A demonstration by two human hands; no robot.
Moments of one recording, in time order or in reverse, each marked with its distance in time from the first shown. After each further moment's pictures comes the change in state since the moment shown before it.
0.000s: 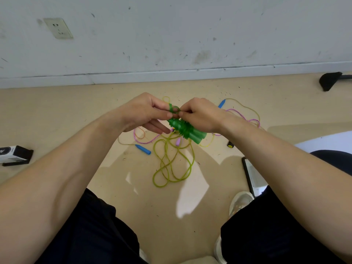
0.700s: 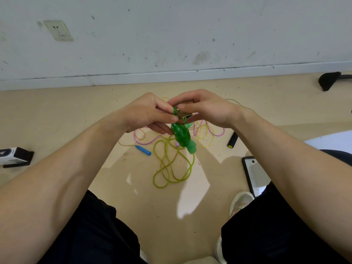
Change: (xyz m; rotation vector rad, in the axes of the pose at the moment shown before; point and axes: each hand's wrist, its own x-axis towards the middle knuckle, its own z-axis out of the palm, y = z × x) left_hand -0.002 0.006 0.006 0.069 -0.041 0.073; right_hand -0.001 0.013 -0.016 0.674 -0.154 -0.114
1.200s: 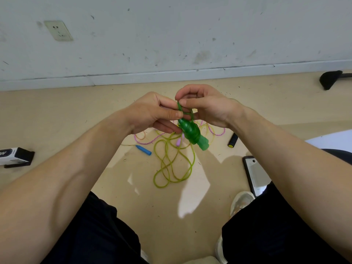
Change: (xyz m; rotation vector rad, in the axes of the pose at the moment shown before) left_hand -0.001 0.006 0.008 -0.210 -0.044 0.038; right_hand 0.002 0.002 0.000 0.387 0.035 -0.071
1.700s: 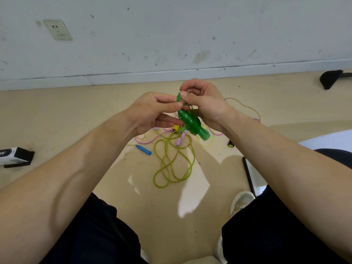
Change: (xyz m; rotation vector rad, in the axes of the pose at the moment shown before) left_hand 0.009 -0.008 0.002 -0.157 0.124 0.011; right_hand 0.011 0.015 0.008 0.018 0.308 -0.111
